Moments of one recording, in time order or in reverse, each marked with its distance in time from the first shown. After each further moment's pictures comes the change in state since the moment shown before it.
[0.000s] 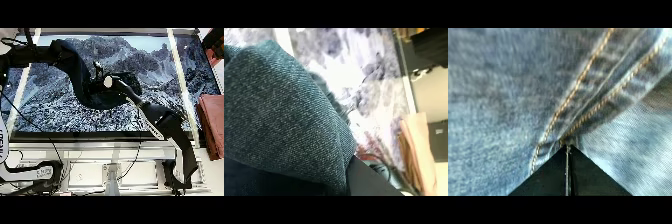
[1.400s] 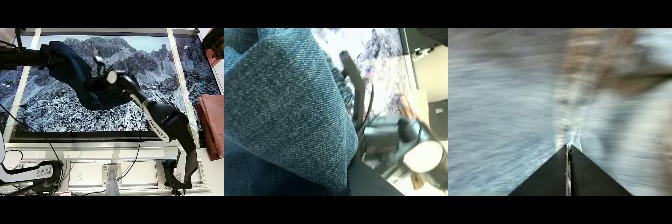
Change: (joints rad) left arm 0.122 0.041 0.000 0.025 -0.216 -0.001; right arm 0.000 0.067 -0.007 -0.071 0.070 -0.074
